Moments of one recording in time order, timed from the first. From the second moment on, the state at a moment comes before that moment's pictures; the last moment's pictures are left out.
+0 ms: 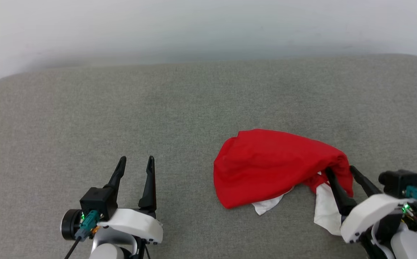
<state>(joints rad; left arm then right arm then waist) -0.12 0.11 -0.20 0.17 -0.29 0.03 -0.26 -0.21 -0.25 0.16 0.38 0.47 0.13 0.00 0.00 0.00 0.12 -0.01</state>
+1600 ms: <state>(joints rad) -0.50 0.50 -0.85 0.11 -0.54 -0.13 0.75 0.01 -0.07 0.10 -0.11 0.23 0.13 -0.11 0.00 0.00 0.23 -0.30</state>
